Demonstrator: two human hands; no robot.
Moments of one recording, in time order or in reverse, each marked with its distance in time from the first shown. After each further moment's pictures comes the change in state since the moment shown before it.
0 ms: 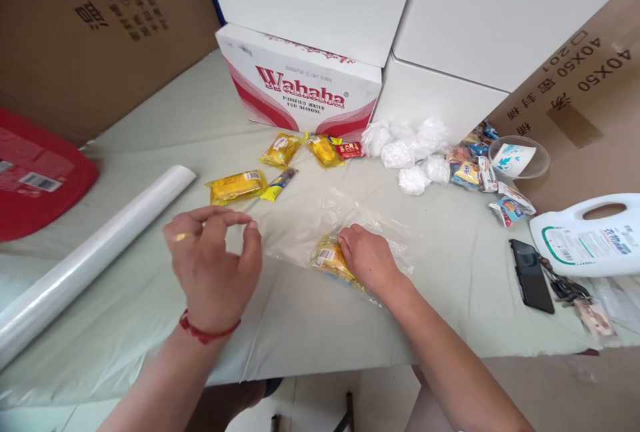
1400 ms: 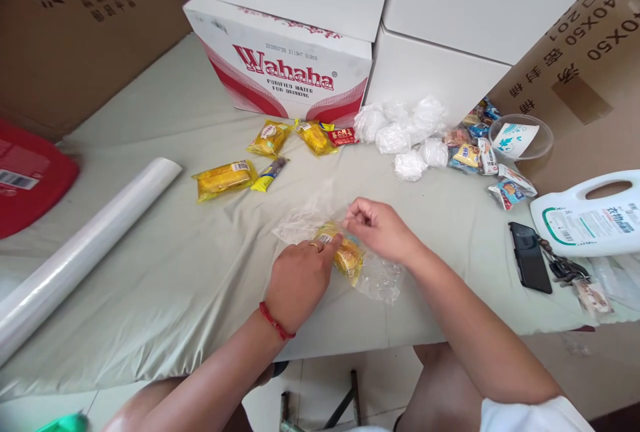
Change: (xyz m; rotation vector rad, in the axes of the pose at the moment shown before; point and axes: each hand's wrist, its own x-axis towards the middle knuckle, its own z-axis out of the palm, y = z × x) left_hand -0.041 0.066 0.028 0.137 -0.931 0.380; right_hand -0.002 0.026 -0.042 0.802 -0.066 0.014
